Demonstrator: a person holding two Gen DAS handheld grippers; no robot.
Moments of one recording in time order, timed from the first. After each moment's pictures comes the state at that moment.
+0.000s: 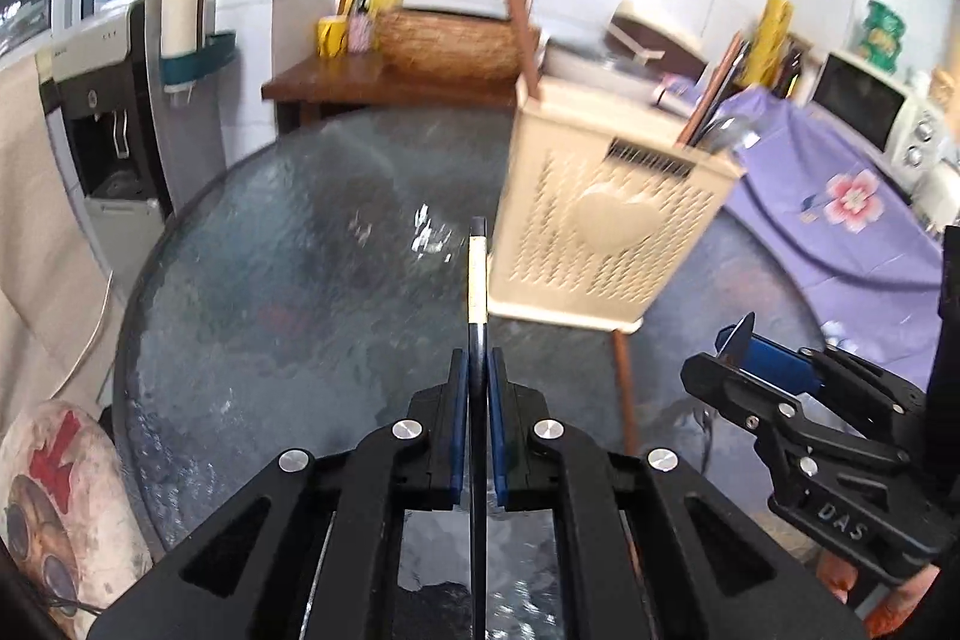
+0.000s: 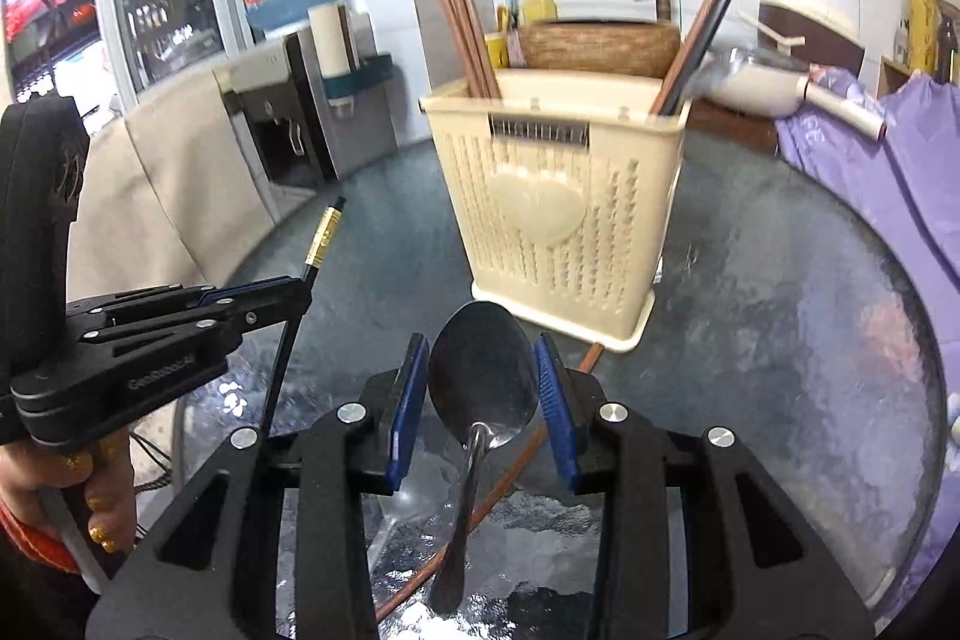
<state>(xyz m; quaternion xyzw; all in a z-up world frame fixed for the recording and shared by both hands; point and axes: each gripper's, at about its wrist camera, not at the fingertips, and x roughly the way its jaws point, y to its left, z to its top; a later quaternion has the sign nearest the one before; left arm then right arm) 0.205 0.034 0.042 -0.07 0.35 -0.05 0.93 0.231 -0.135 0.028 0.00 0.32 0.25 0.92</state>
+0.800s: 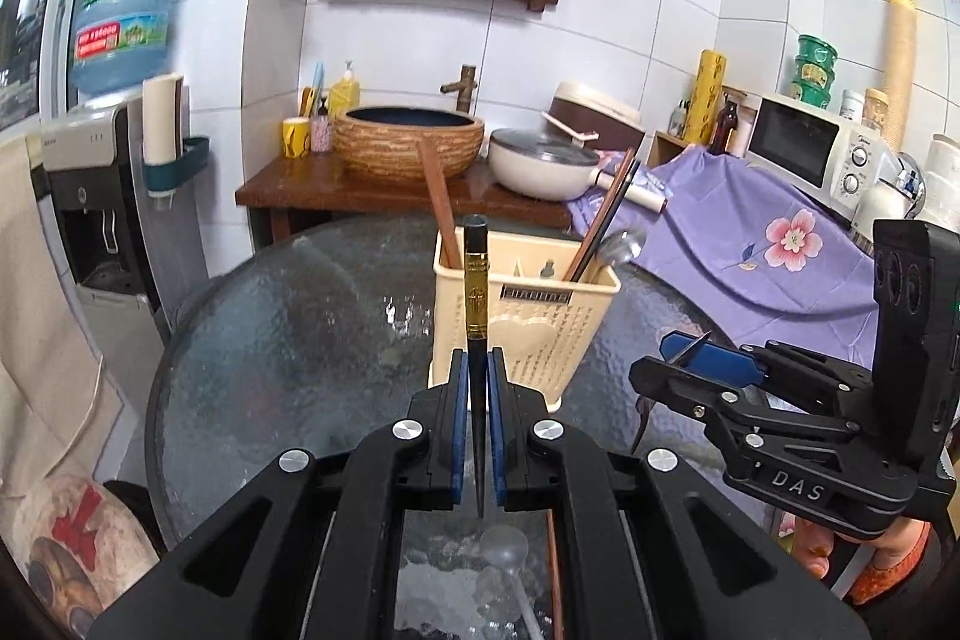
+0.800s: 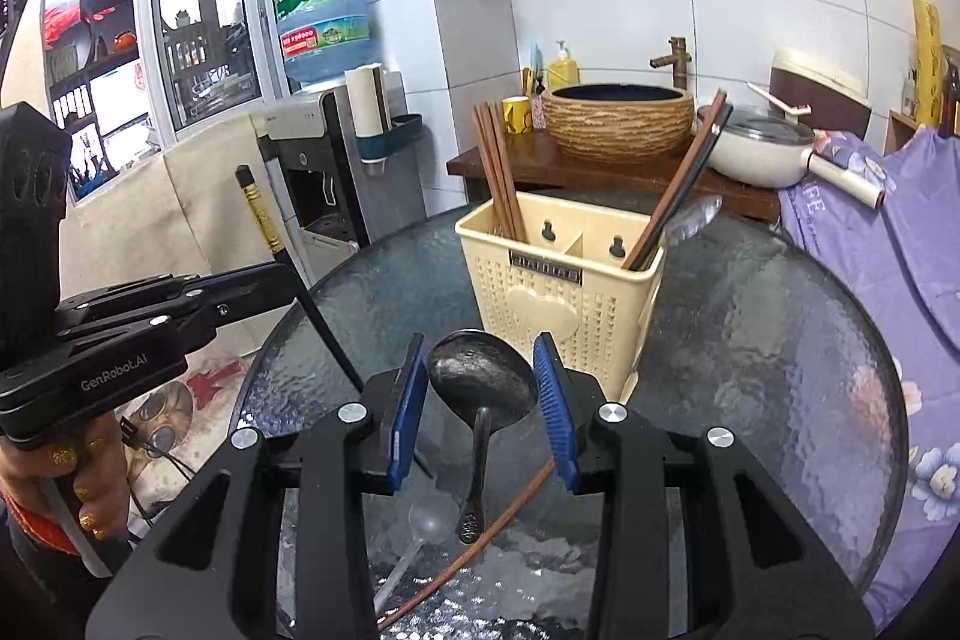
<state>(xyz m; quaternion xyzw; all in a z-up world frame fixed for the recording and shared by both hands) 0.170 0.017 0.116 -0.05 0.26 -0.09 0.96 0.218 -0.152 0.099 0.00 0.27 0.28 0.92</state>
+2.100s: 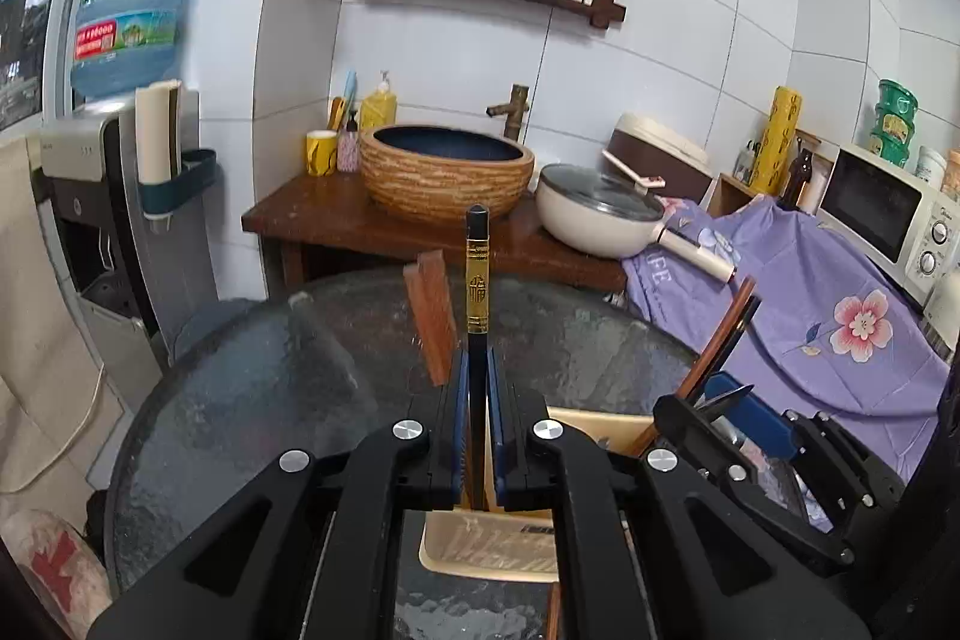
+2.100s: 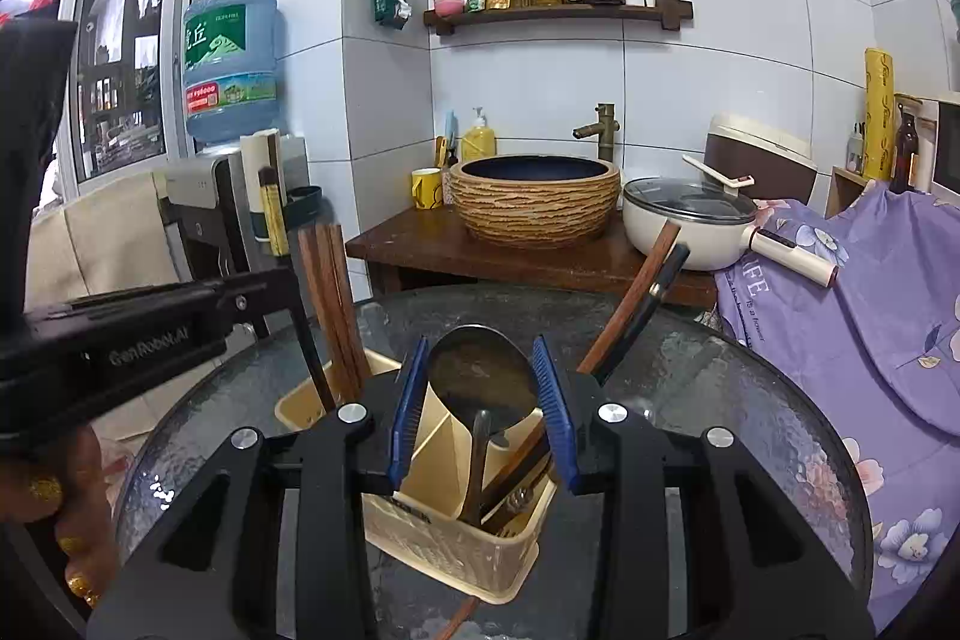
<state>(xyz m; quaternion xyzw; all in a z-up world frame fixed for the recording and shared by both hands) 0.318 0.007 0.131 -0.09 0.26 -0.03 0.96 0.343 -0.144 0.108 -0.01 0.19 0.18 0.96</state>
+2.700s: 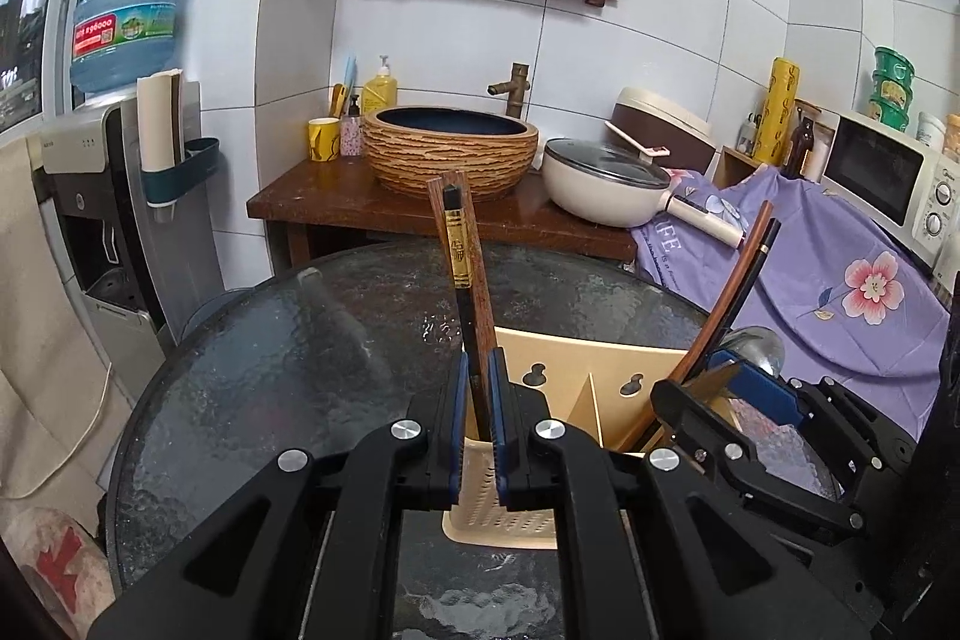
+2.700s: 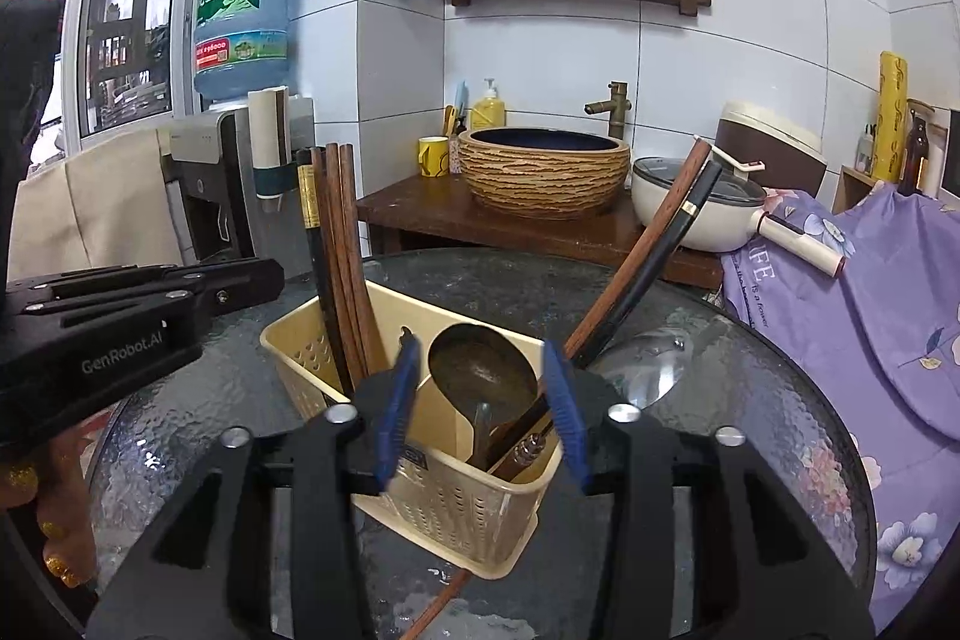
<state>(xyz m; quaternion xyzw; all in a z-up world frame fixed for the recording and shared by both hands) 0.304 0.010 0.105 -0.06 0.26 -0.03 0.96 0.337 -0.138 0.074 -0.04 0.20 0.19 0.96</state>
